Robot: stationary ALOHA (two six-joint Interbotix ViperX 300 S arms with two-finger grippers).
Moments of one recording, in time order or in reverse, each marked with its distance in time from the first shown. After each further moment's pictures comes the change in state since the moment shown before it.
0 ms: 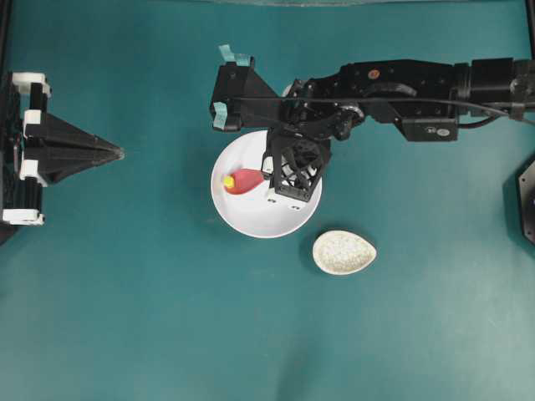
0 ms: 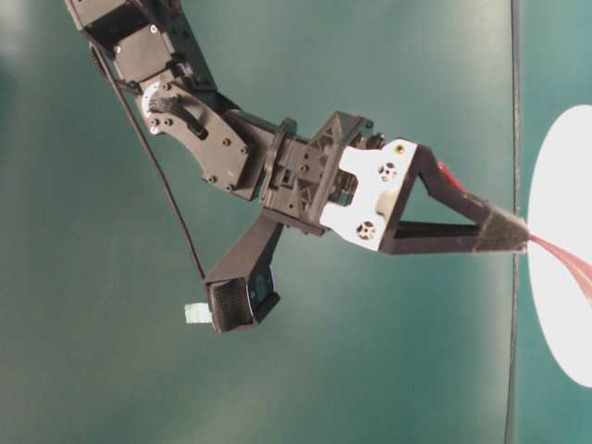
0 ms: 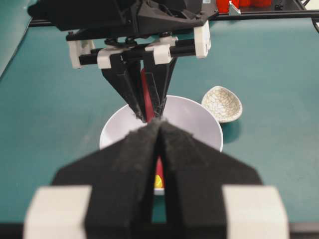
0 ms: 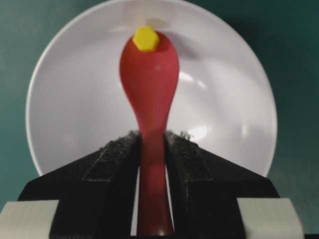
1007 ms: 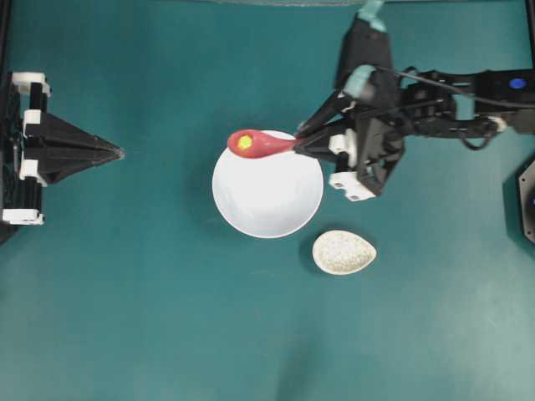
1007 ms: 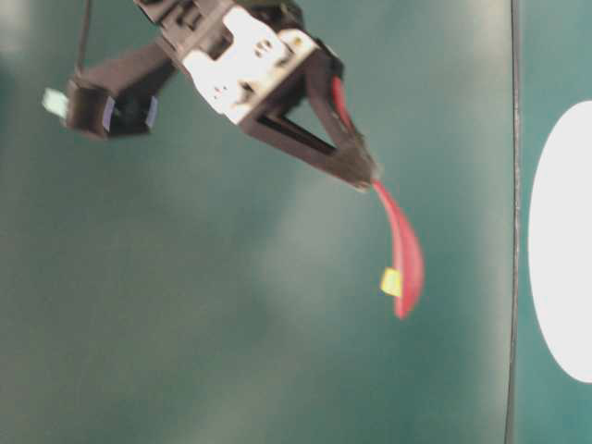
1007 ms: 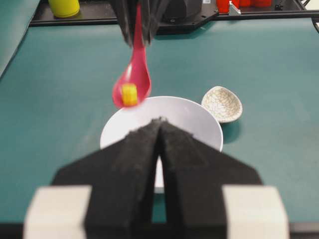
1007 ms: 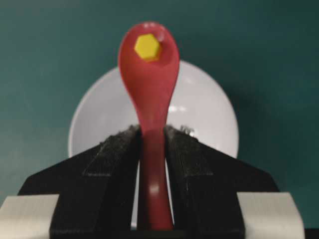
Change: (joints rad) left arm 0.000 0.000 0.000 -0.002 0.002 0.000; right arm 0.018 -0.433 0.413 0.005 -0.505 0.051
